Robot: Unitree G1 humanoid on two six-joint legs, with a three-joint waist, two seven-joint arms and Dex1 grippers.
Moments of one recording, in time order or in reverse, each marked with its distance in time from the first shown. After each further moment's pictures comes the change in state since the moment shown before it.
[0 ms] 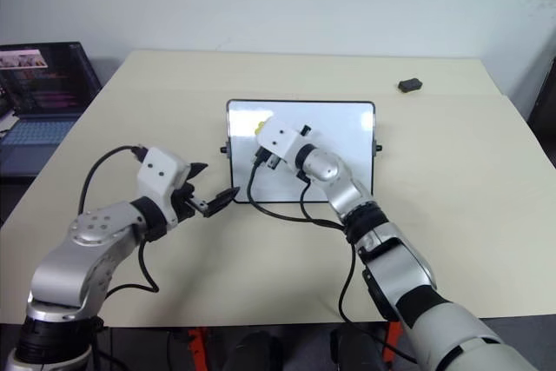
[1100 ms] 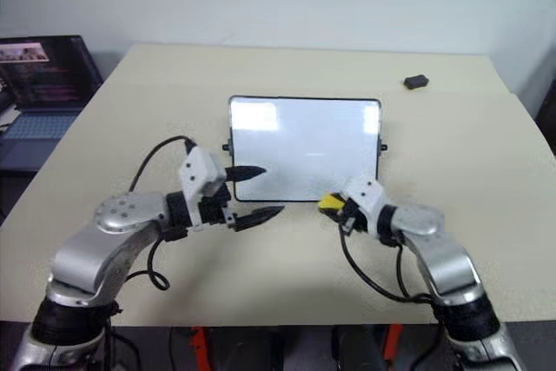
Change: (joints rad) left arm -0.170 -0.012 -0.204 0.001 -0.093 -0.106 -0.332; right arm 0.769 -0.445 -0.212 -1.272 0.385 0.897 0.363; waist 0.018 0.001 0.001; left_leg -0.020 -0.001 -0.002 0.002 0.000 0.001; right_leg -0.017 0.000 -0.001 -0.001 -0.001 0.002
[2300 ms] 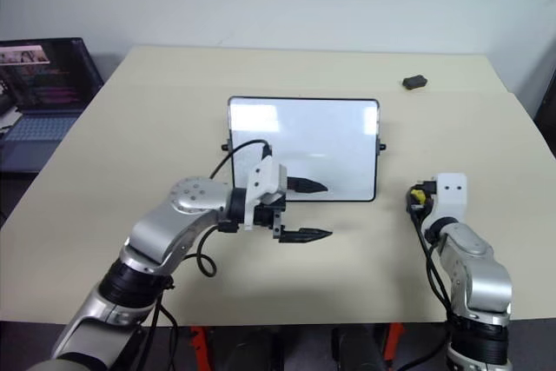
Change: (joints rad) left arm -0.171 -0.135 -0.215 0.169 0.072 -0.096 -0.160; right arm 0.018 0.222 -0.396 0.140 0.092 0.162 -0.542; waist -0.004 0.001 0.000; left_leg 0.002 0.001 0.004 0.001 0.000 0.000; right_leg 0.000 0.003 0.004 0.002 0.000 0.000
